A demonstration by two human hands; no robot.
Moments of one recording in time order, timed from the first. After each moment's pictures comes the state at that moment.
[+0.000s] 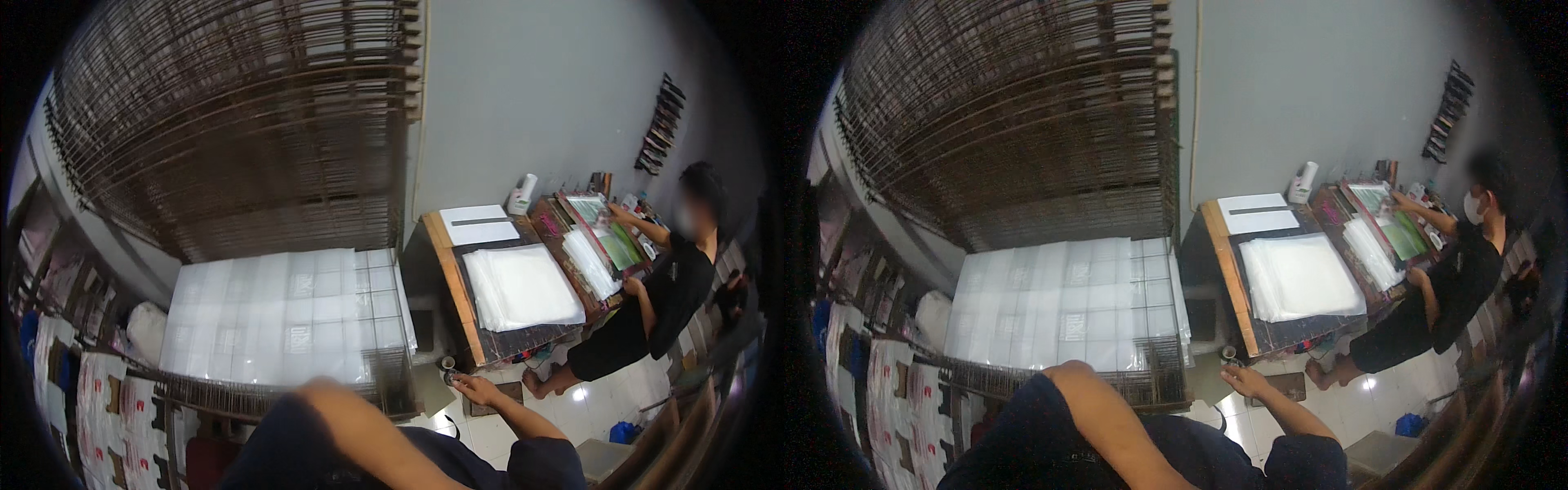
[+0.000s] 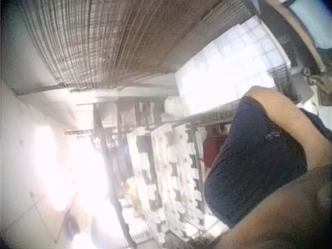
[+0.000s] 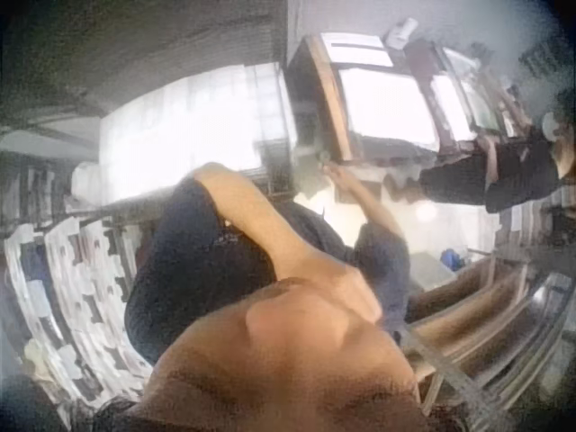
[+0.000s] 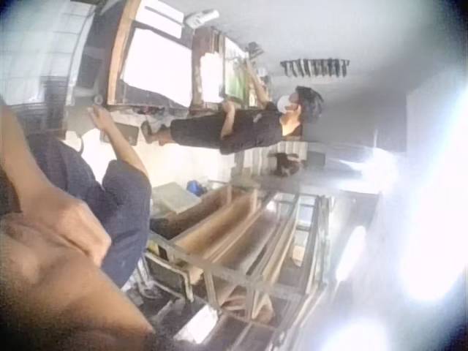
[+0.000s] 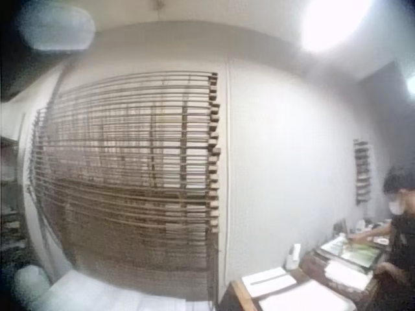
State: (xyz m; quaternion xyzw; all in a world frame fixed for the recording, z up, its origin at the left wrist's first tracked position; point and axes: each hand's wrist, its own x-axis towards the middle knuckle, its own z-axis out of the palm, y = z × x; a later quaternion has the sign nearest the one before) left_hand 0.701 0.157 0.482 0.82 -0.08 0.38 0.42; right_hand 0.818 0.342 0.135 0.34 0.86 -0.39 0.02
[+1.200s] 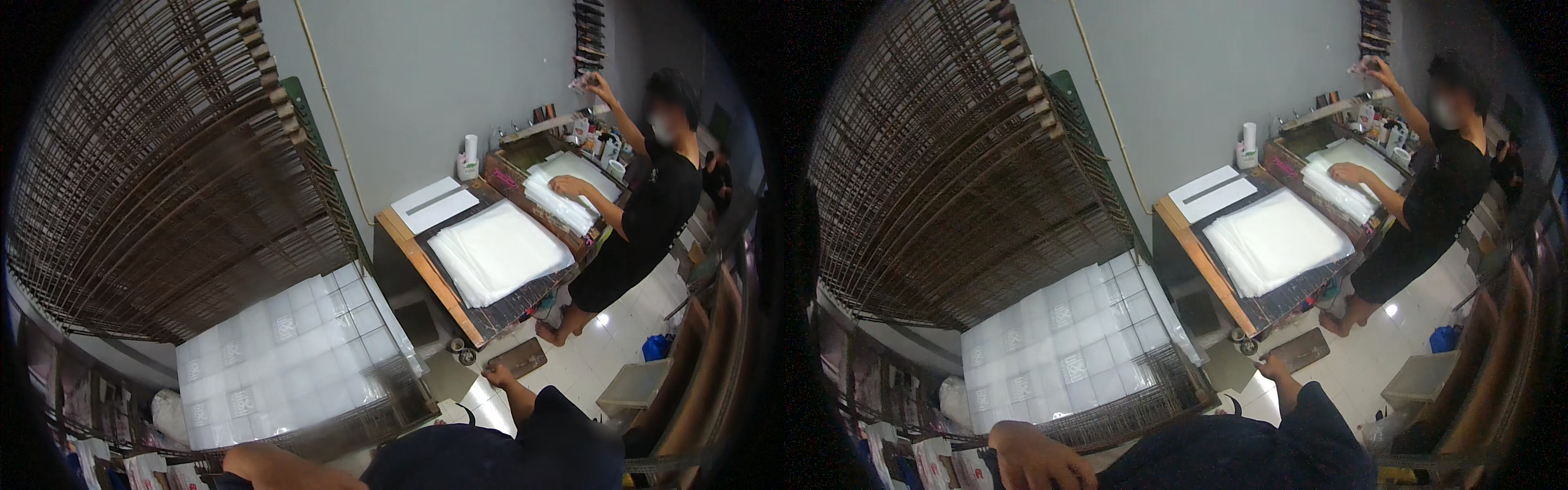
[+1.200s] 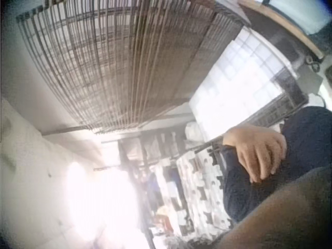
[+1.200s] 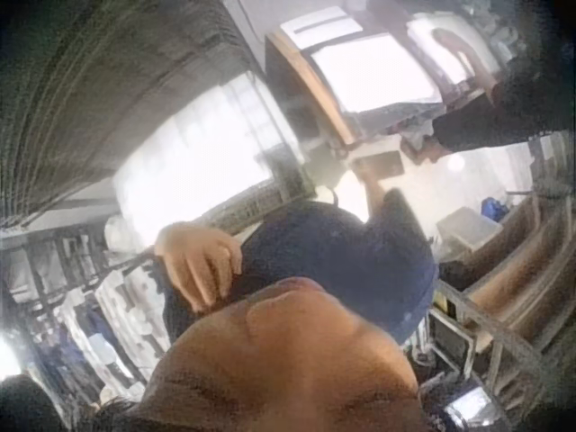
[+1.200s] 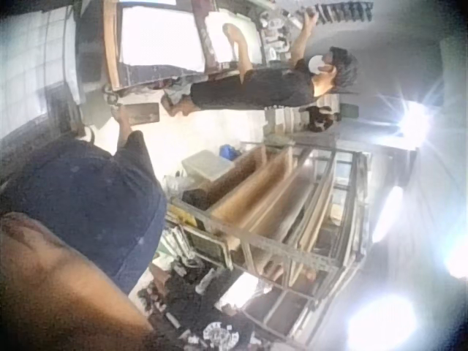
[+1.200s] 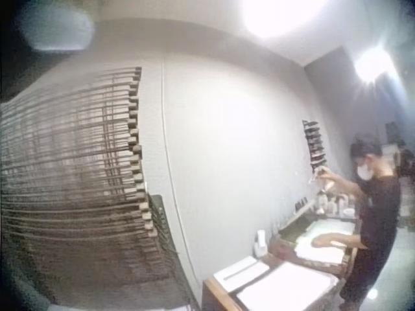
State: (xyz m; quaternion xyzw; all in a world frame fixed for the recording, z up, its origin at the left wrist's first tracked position) left_hand 0.569 0.155 0.489 0.76 -0.17 0.34 0.52; right_hand 0.884 0.360 -0.078 0.63 0.69 -0.35 -0.10
